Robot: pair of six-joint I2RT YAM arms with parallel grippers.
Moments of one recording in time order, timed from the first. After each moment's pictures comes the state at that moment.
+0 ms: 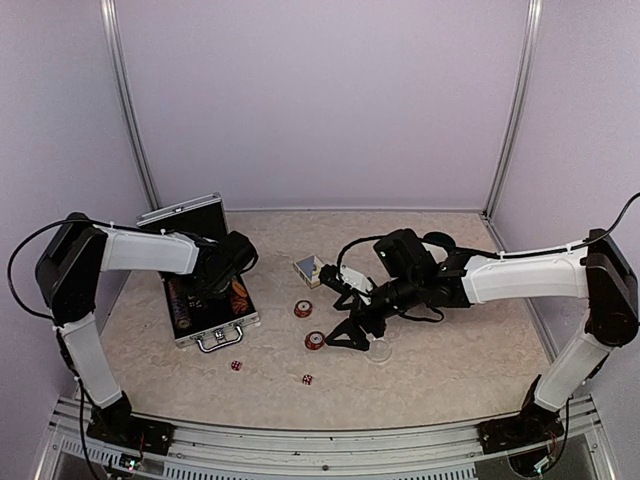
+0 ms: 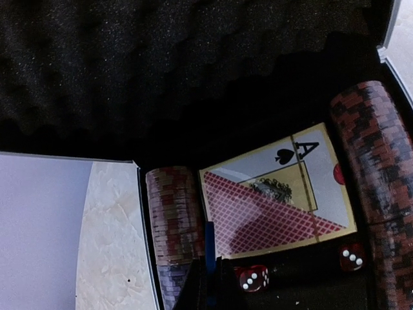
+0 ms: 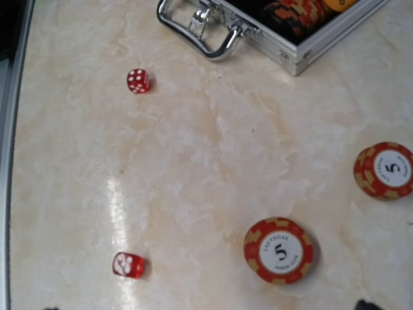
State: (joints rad) left arm -0.61 1.81 1.13 -0.69 -0.86 -0.58; right arm 0.88 1.62 1.01 -0.12 -0.47 -0.22
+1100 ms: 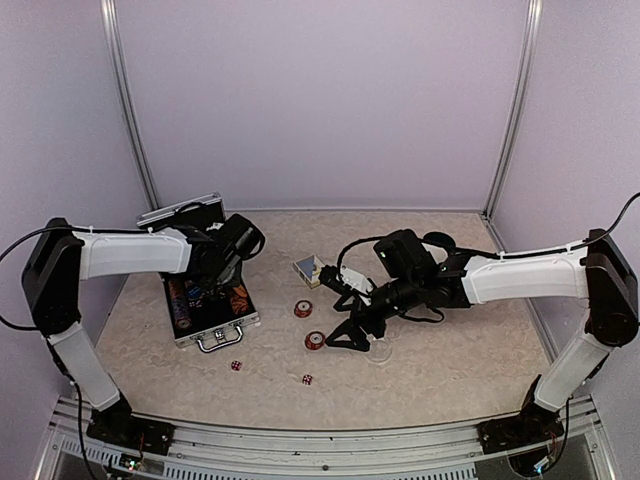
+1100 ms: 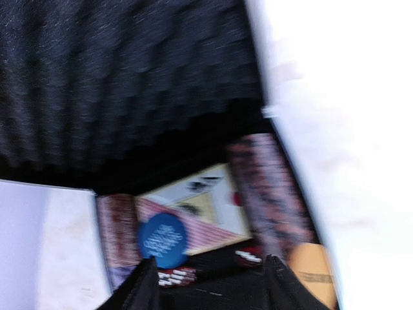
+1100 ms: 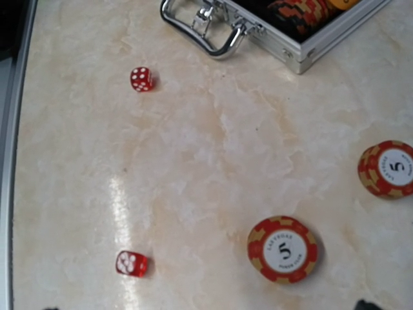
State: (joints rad) left arm -0.67 1.73 1.16 -0.57 -0.76 -0.55; right arm 0.88 1.62 1.01 -0.12 -0.48 -0.22
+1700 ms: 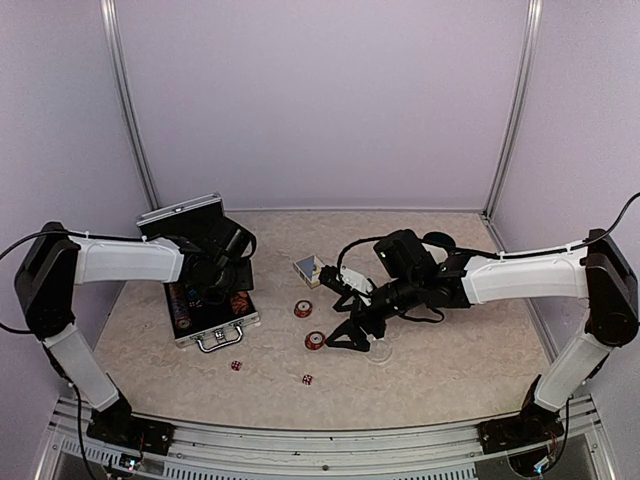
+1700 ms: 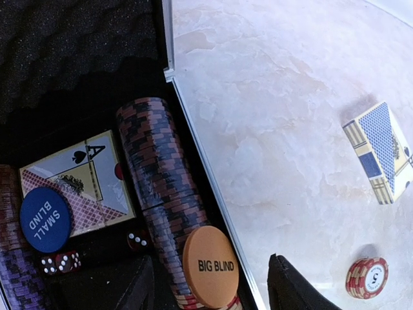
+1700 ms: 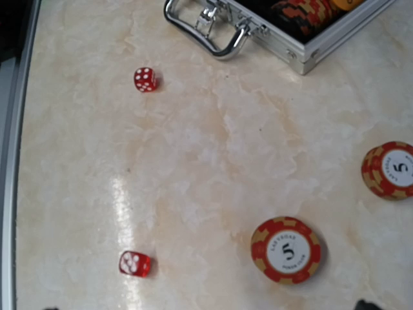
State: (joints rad) left arm -0.65 1.68 1.04 -0.33 -0.42 -0.66; right arm 0.88 1.62 1.01 -0.12 -0.49 -0.22
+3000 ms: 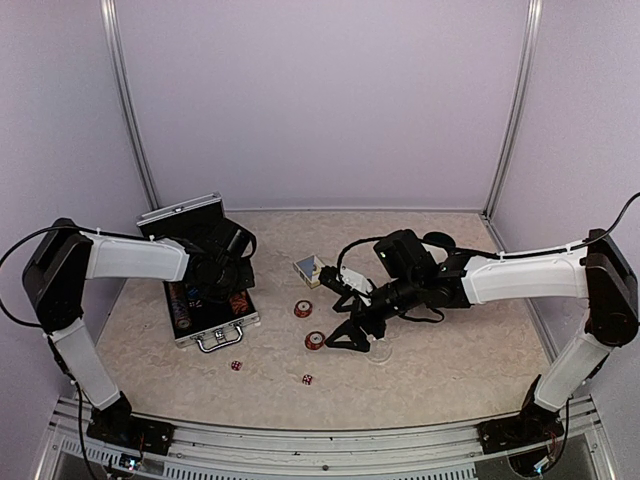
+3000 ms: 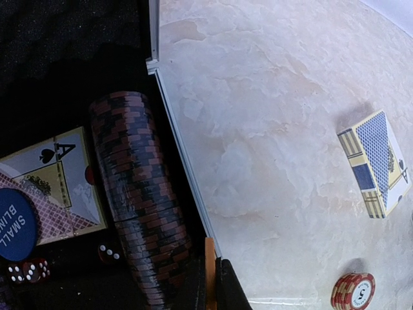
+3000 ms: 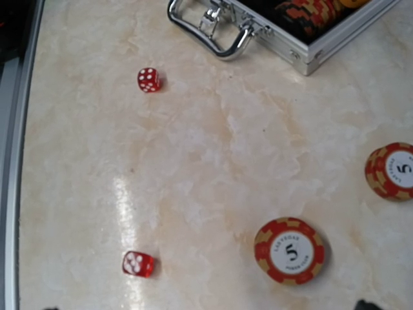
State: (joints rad) left arm -0.61 1.74 1.04 -0.25 -0.33 -0.70; right arm 0.88 1.62 1.01 -0.12 -0.49 -0.22
